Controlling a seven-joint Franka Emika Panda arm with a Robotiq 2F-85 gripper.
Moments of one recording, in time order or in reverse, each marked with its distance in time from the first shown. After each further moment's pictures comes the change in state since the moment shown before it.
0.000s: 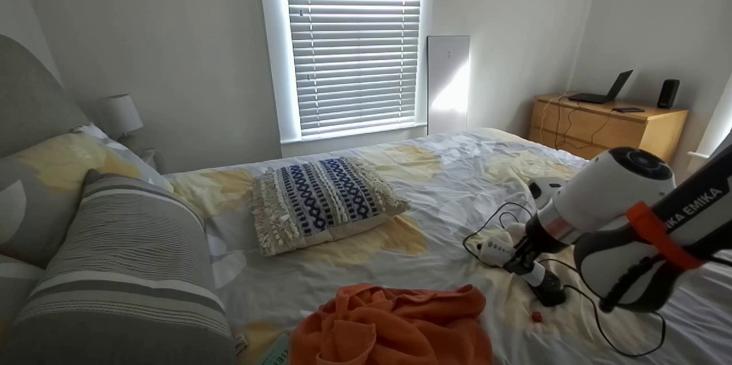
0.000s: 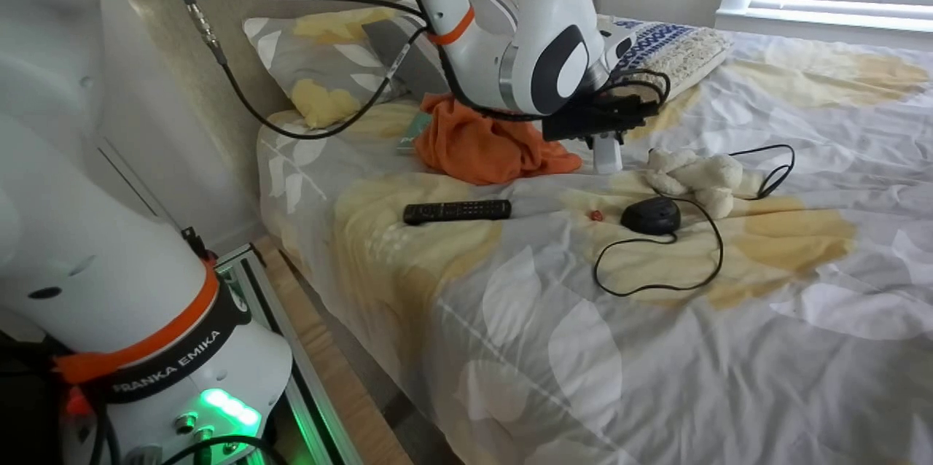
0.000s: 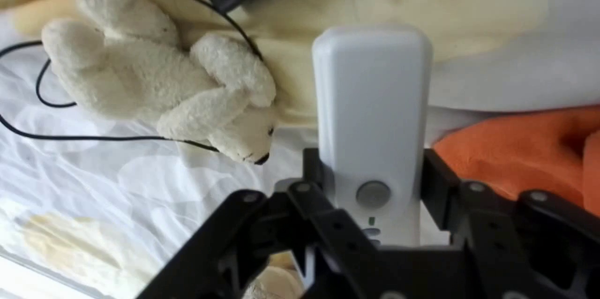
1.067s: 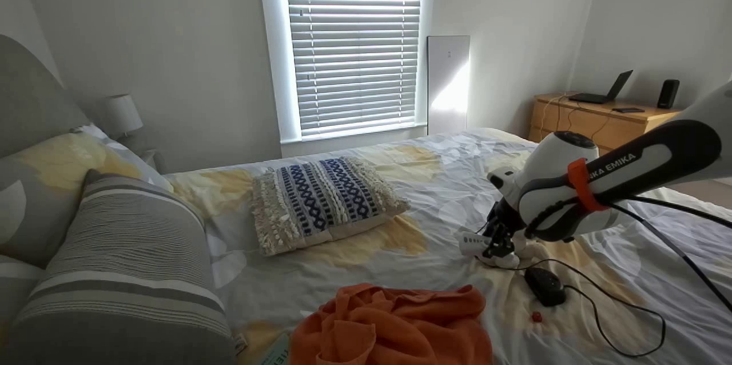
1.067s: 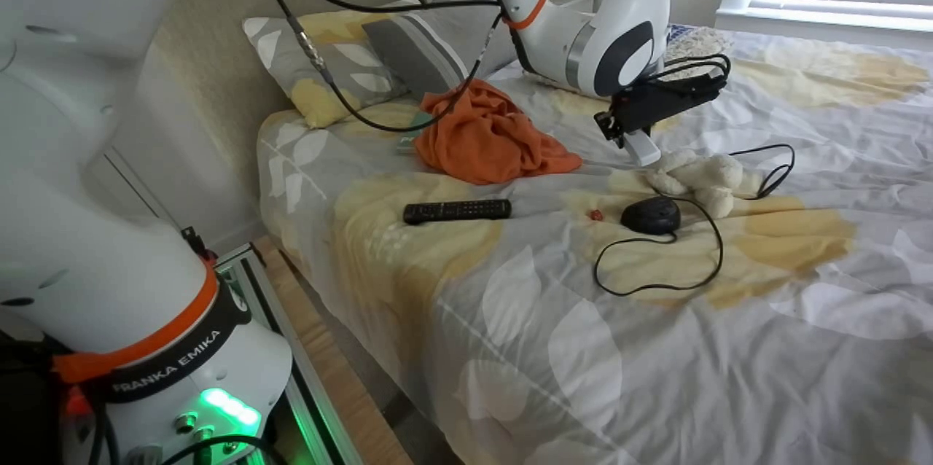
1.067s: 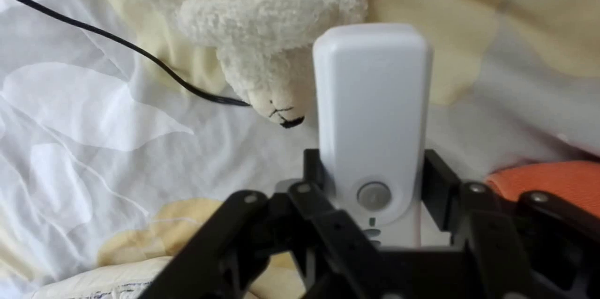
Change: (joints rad) arm -0.217 0.284 0.268 0.470 0.068 -0.373 -0.618
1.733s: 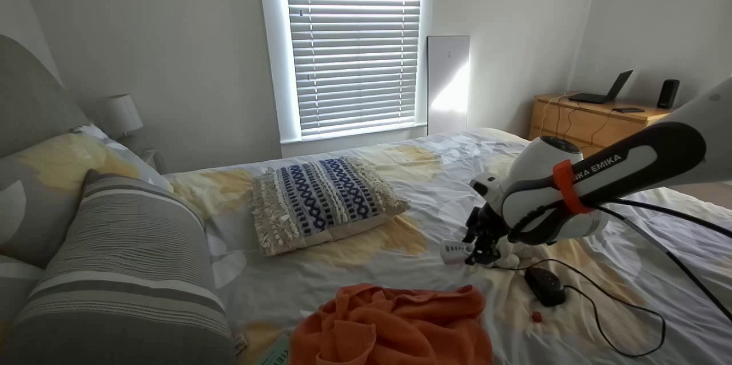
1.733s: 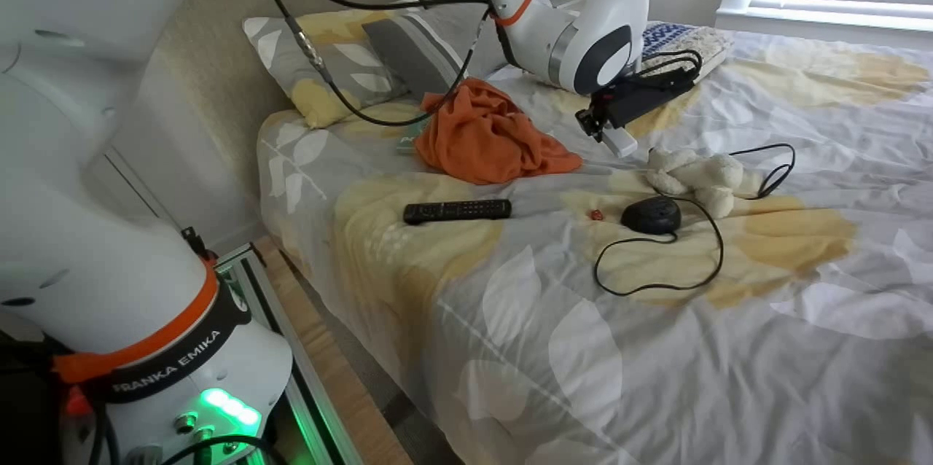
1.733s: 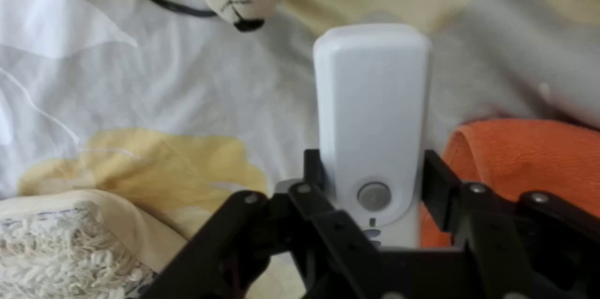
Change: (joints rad) arm 0.007 0.029 0.067 0.002 0.041 0.000 -0.185
